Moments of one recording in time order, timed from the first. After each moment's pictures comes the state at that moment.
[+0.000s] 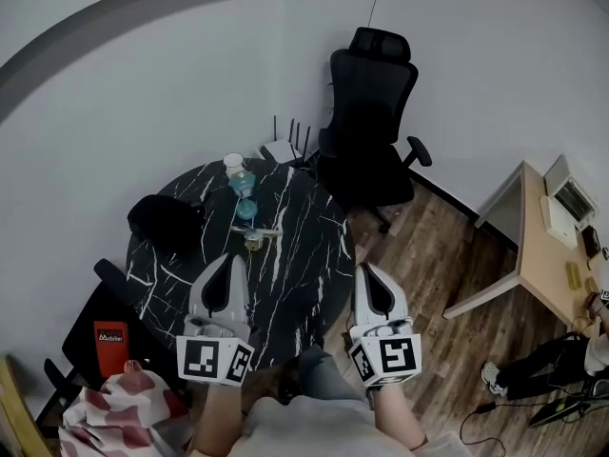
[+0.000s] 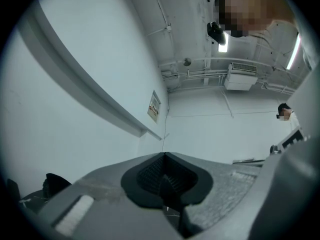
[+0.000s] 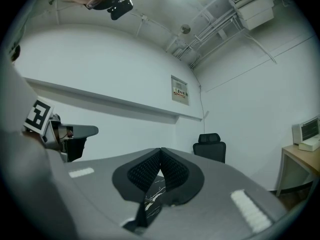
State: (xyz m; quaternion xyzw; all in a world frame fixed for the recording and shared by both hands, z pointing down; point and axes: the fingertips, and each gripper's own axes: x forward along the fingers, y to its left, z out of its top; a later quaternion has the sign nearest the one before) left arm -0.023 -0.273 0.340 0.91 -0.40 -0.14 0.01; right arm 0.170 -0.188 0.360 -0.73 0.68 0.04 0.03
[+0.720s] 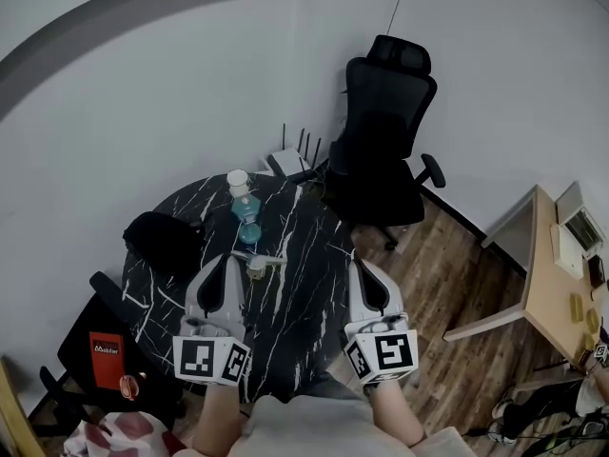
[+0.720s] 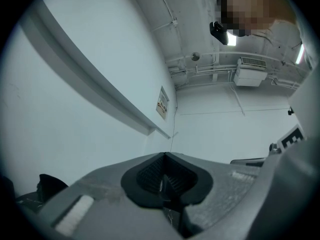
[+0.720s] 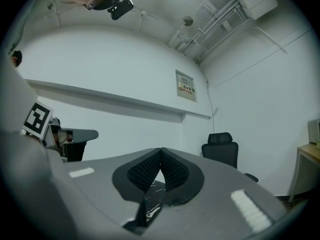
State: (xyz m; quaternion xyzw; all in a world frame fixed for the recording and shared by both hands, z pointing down) left arm -0.007 -0.376 0.347 0.89 -0.43 -0.14 0.03; right arm 0.190 -0.307 0.353 -0.70 0.71 0.04 0.02
